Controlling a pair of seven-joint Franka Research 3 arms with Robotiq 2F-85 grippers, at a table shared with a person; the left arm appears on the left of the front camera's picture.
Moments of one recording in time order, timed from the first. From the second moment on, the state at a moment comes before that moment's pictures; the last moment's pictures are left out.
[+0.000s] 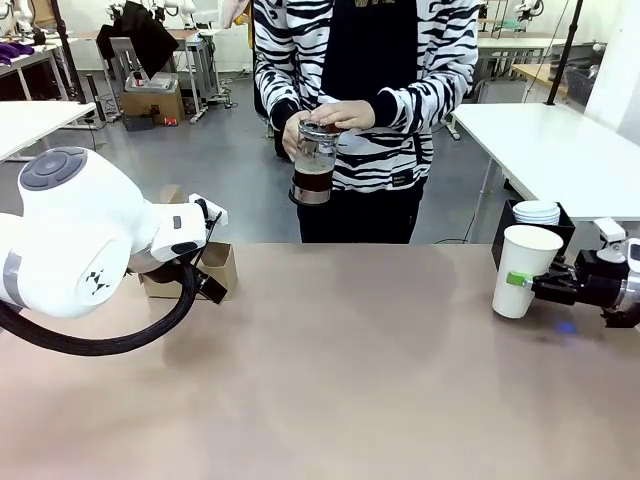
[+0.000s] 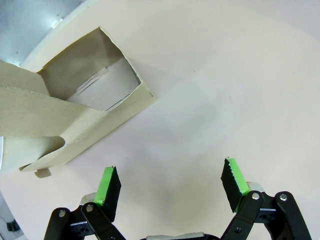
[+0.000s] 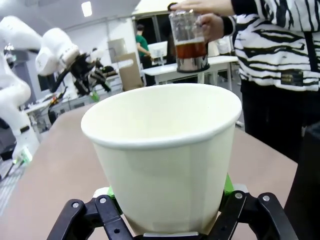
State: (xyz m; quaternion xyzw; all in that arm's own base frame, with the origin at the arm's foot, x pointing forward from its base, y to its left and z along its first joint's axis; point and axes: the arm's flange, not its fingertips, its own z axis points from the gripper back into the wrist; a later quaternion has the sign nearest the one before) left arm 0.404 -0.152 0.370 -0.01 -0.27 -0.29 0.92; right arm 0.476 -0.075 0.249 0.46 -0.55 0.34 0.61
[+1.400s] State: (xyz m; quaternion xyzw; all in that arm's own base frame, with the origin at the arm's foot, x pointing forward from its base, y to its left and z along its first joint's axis) left arm 0.404 -0.152 0.370 -0.01 -0.27 -0.29 0.92; right arm 0.630 0.144 0.248 0.44 -0.54 0.31 0.65
